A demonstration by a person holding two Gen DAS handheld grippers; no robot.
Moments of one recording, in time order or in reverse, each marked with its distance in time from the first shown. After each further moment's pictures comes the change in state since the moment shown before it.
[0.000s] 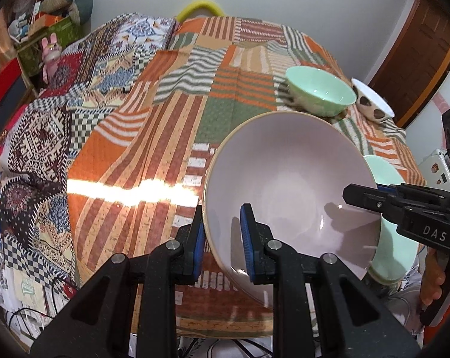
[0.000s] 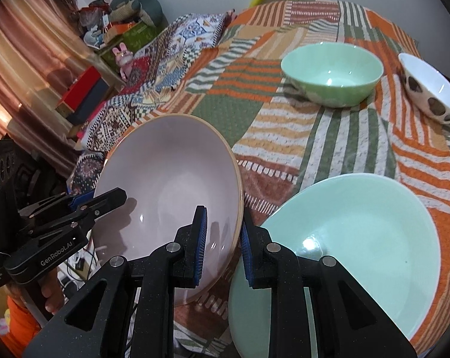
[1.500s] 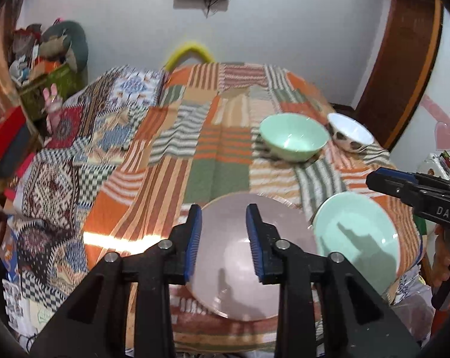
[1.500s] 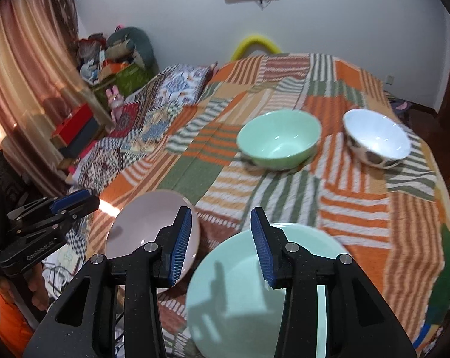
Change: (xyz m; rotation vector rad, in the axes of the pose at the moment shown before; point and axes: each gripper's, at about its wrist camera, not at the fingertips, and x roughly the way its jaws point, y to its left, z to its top) left arm -0.063 -0.046 0.033 0.107 -0.214 0.013; right arm -0.084 -0.028 0.013 -0.018 -0.241 -0.100
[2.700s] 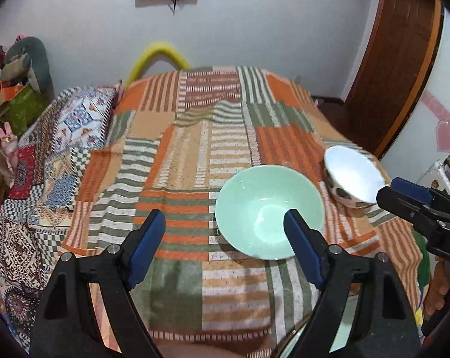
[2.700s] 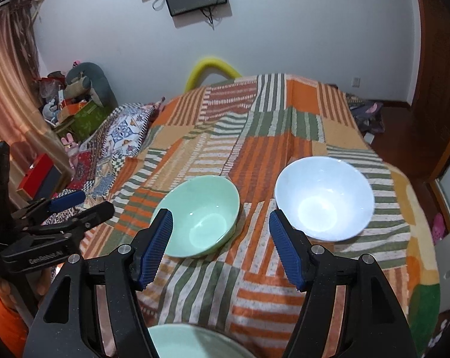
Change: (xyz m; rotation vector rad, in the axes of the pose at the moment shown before) left arm 0.148 -0.061 0.130 0.064 0.073 -0.055; right arm 0.029 -0.101 0.082 0.118 -0.079 -0.106
